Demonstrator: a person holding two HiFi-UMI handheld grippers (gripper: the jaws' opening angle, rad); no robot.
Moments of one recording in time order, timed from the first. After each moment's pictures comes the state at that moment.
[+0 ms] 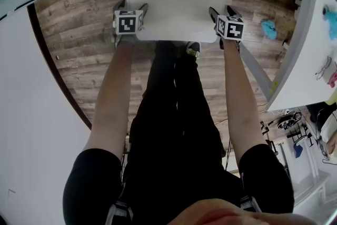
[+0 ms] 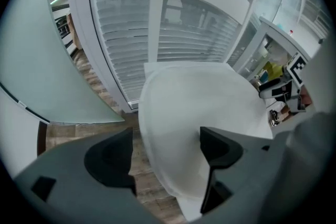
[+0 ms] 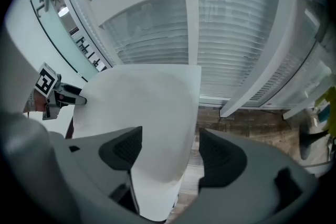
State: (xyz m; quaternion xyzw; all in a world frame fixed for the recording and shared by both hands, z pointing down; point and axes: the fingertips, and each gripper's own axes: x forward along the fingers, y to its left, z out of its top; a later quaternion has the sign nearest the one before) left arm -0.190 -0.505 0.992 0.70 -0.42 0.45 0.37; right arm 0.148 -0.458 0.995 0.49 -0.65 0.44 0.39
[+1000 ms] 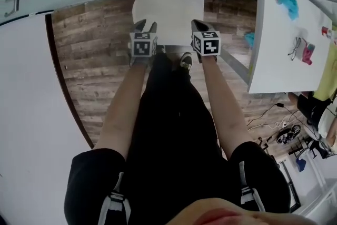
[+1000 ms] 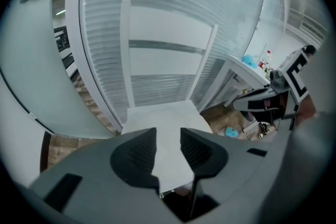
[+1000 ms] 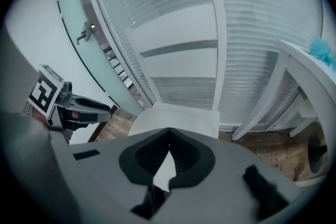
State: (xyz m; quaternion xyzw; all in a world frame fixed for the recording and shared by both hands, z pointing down) left arm -0.102 -0.459 0.765 0.75 -0.44 0.37 0.33; right arm 0.079 -0.446 0.770 0.48 -0.73 0.38 0.31
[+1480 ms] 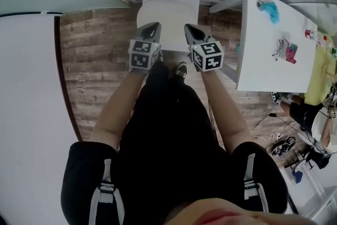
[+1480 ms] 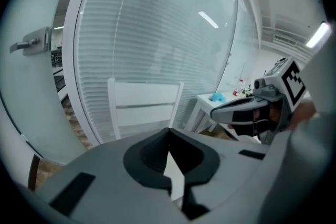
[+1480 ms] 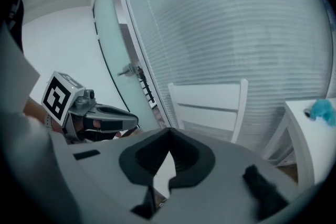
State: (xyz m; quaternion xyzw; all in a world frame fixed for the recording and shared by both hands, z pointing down) left arm -0.060 -0.449 0.557 0.83 -0.43 0.25 0.25; right arm 0.039 -0.439 0.554 0.44 -0.83 0.28 0.21
